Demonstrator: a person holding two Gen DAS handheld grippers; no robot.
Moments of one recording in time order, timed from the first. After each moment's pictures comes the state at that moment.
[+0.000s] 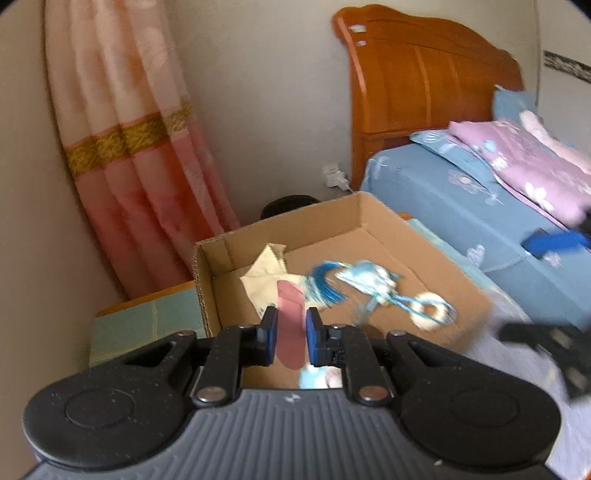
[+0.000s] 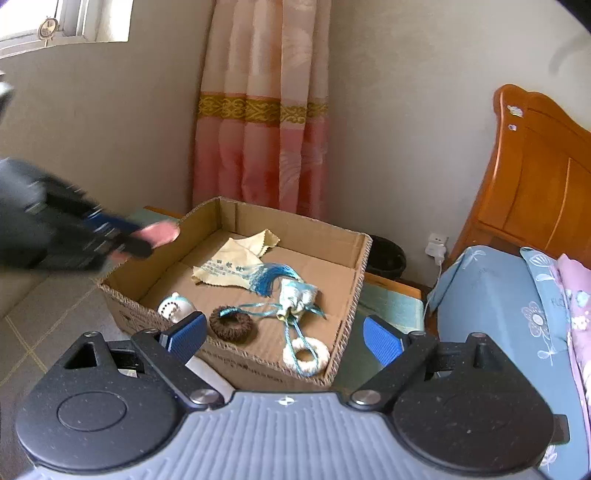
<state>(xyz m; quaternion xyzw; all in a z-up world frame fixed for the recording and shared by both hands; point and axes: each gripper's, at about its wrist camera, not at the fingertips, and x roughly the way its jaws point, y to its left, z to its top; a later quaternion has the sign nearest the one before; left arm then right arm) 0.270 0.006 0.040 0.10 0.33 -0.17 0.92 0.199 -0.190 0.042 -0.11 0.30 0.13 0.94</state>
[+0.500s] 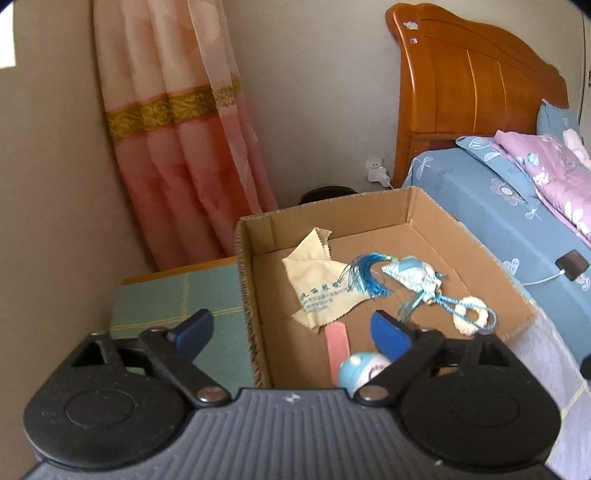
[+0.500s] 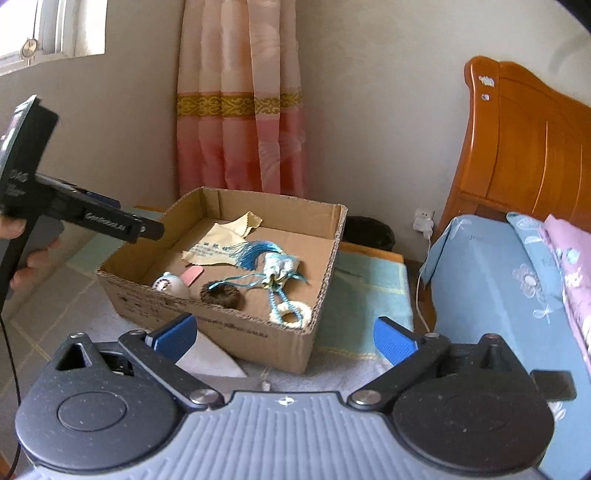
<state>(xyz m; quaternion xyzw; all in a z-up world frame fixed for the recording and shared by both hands) 0.259 0.026 0.032 0.08 0.34 -0.11 0.93 0.170 -0.217 0.036 -0.06 0.32 0.11 0.94</state>
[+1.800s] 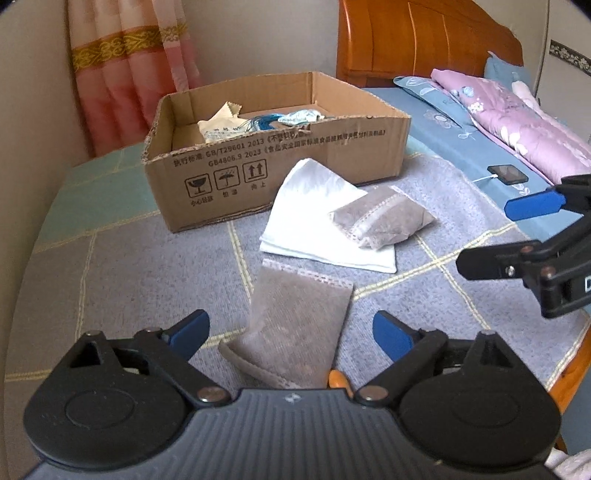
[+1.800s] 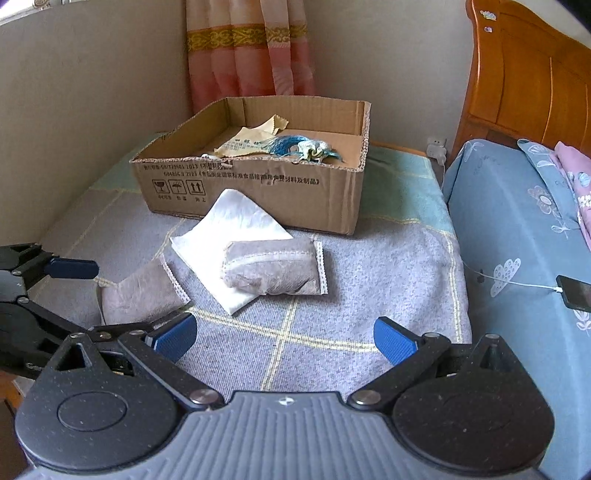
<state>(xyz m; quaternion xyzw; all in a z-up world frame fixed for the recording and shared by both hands) 0.112 0.002 -0.060 0.08 0.39 -0.17 0.90 0.106 -0.200 -0.028 -0.03 0.41 0.11 0.91</state>
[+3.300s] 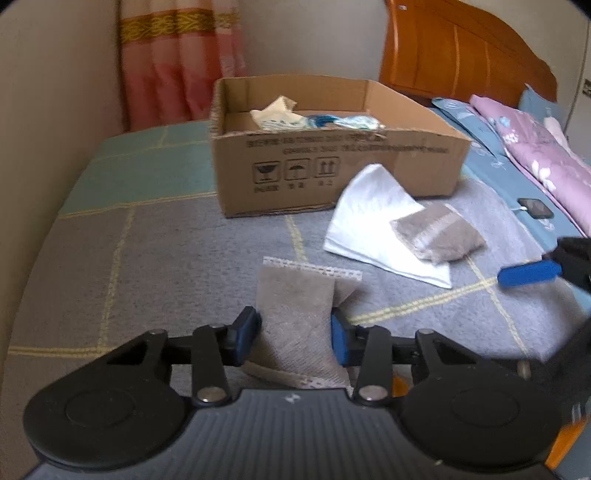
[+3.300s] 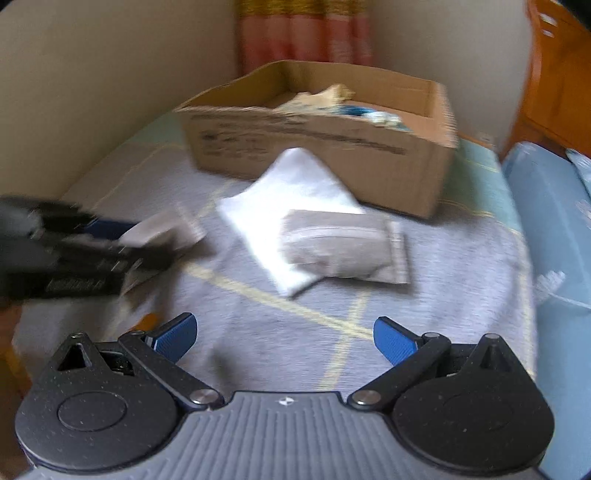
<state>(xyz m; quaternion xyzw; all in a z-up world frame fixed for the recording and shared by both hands) 0.126 0.042 -0.069 0.02 0.39 -0.13 0.91 0.117 -0.159 -0.058 -0.07 0.43 0.20 0.88</state>
